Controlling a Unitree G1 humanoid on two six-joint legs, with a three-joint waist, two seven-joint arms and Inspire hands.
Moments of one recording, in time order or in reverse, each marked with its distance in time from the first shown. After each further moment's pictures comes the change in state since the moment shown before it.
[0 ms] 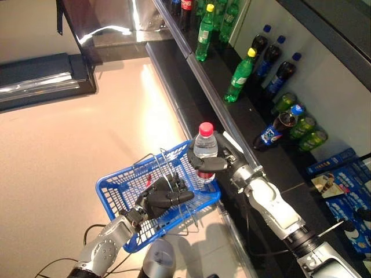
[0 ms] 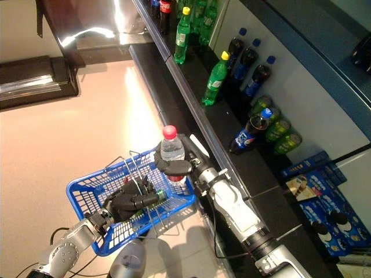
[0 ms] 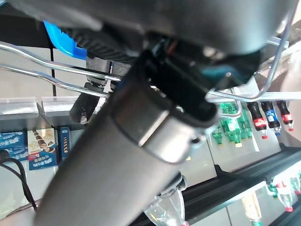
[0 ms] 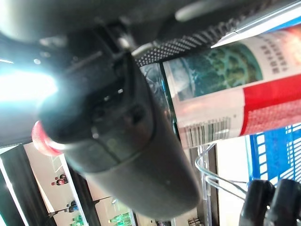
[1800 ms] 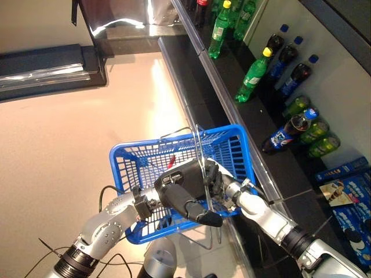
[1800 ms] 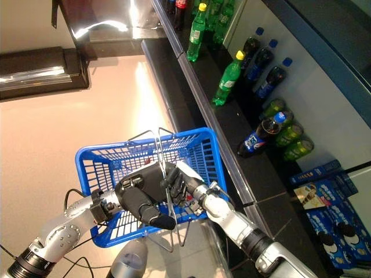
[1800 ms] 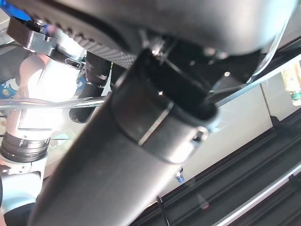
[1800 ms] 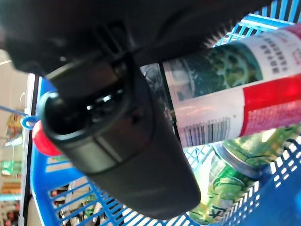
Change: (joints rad) left arm -0.182 0.121 -0.140 -0.321 0.024 -0.005 -0.203; right arm -0.054 -0.033 0.211 0.190 -0.430 0.045 -0.071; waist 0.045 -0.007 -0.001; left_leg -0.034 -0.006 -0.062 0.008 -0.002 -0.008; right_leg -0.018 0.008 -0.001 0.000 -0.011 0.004
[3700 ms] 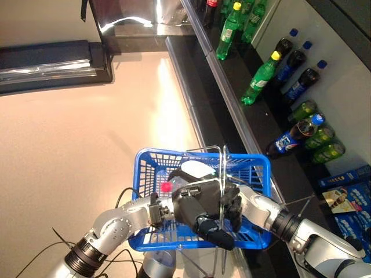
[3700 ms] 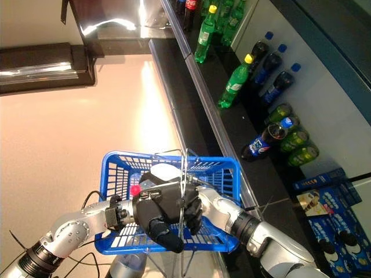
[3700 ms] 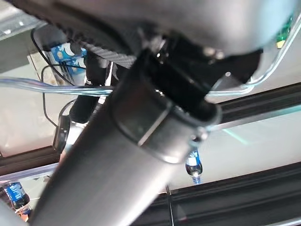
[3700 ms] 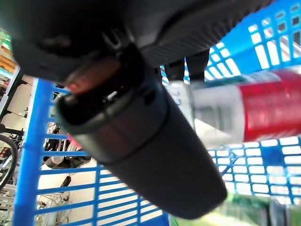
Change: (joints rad) left arm -0.072 -0.014 -0.094 0.005 -0.109 0.262 -0.035; right arm -0.202 0.018 0.214 0.014 -0.347 0.044 0.025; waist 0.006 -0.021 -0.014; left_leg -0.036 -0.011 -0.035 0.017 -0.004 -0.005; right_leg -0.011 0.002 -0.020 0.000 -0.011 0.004
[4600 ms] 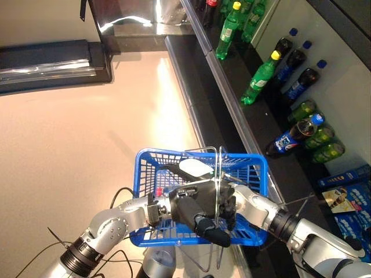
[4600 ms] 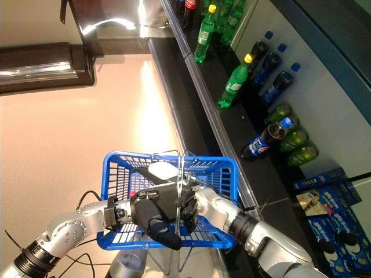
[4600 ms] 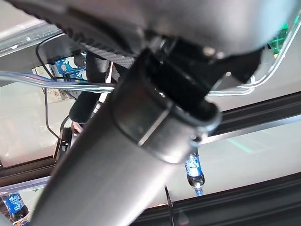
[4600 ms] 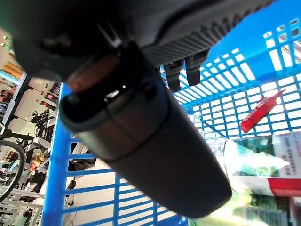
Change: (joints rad) left arm 0.001 0.030 -0.001 0.013 0.007 -0.010 0.023; right arm -0.002 0.014 -0.003 -0.001 0.034 0.000 -0.025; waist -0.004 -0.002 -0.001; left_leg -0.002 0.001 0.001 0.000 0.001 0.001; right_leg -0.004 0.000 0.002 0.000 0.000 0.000
